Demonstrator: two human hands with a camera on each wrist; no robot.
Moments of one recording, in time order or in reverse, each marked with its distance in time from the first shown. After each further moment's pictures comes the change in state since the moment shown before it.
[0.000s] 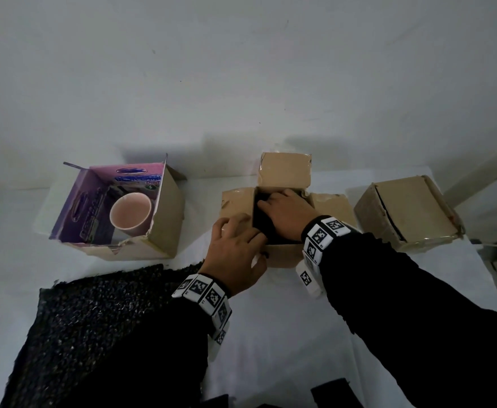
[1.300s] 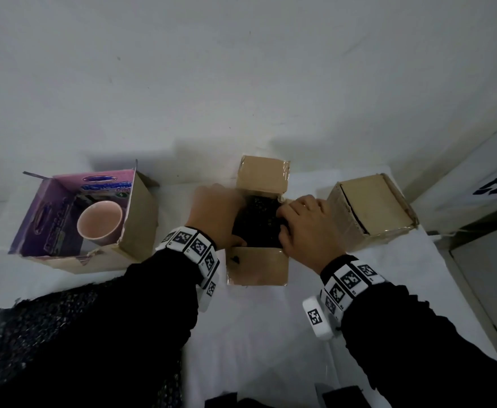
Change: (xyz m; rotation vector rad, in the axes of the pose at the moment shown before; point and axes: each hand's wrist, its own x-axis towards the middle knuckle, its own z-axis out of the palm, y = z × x) left_hand 0.076 -0.015 -0.027 0.192 -0.273 -0.027; right_hand -0.101 0.001 0.002 0.052 0.473 0.340
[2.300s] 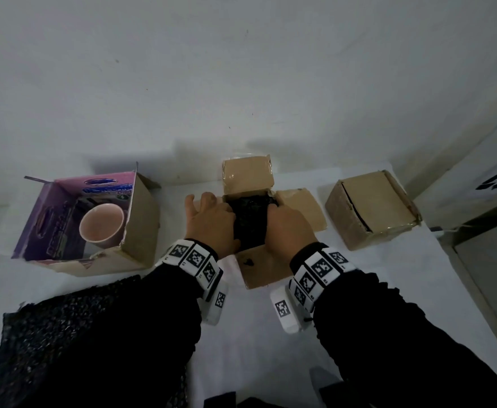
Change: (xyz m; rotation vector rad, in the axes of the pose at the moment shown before) left_hand -0.015 0.009 0.002 0.017 -0.154 -0.163; right_hand 0.033 -0.048 -0.004 0.125 -0.405 0.294
